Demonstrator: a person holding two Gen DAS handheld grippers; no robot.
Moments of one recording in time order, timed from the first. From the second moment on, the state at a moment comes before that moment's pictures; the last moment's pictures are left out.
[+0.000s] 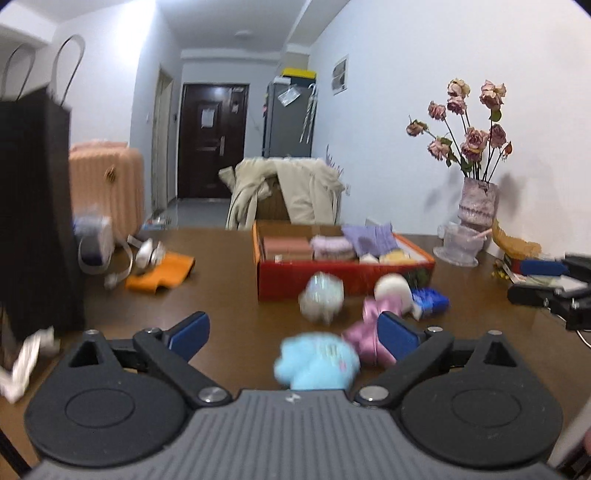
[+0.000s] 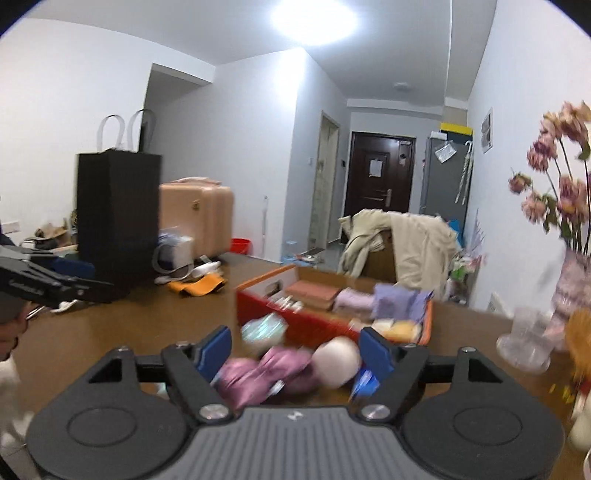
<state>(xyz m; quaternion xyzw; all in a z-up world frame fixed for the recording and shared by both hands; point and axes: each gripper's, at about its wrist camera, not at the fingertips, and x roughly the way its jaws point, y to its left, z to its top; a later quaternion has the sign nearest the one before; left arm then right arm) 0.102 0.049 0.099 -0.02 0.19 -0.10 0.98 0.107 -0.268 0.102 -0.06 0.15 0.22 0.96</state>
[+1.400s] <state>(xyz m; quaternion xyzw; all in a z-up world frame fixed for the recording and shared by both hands) 0.256 0.103 -0.009 -0.26 0.35 -0.23 0.87 0.240 -0.164 -0.002 0.14 0.33 0.30 0.88</state>
